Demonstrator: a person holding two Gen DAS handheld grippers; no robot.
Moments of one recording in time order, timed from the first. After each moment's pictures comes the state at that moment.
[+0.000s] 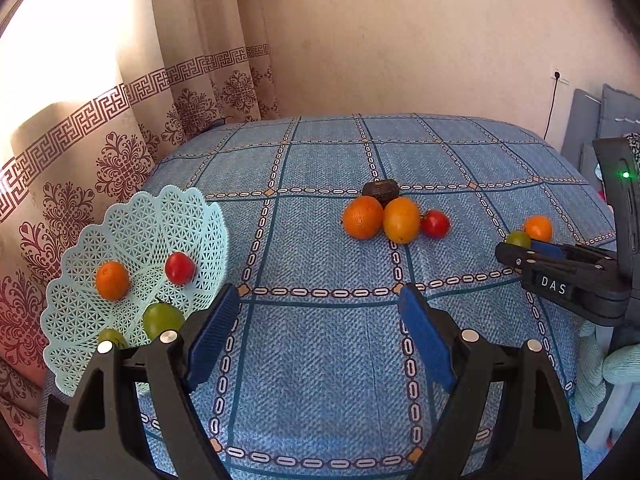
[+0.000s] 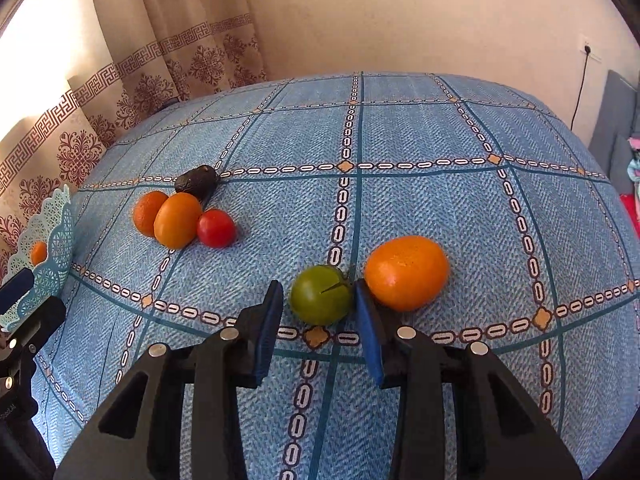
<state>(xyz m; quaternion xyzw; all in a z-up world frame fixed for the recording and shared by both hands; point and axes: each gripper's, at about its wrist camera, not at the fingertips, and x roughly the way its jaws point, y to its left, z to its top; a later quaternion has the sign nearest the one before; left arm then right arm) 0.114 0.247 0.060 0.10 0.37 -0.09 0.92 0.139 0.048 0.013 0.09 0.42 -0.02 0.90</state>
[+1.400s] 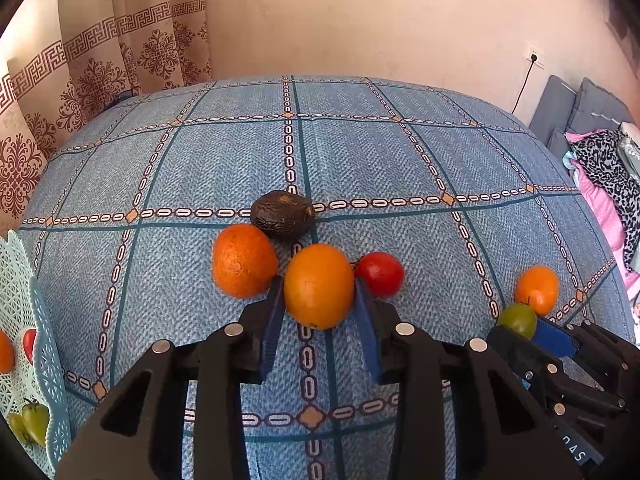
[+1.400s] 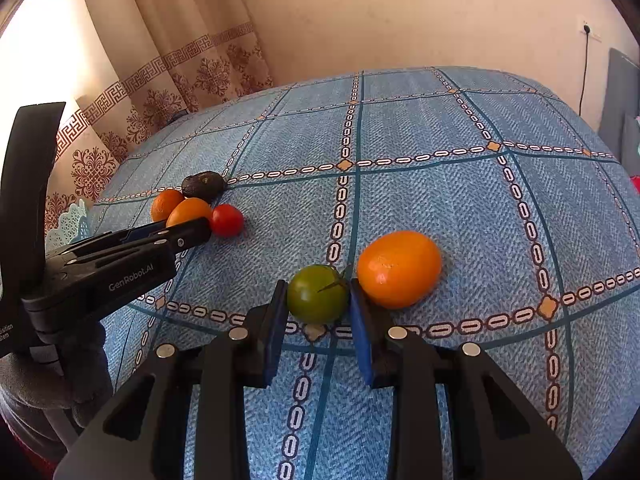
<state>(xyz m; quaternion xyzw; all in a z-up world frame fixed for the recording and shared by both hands) 0.220 0.173 0.016 0.07 0.44 -0.18 0.88 0.123 0.024 0.014 0.14 0.41 0.00 0.90</state>
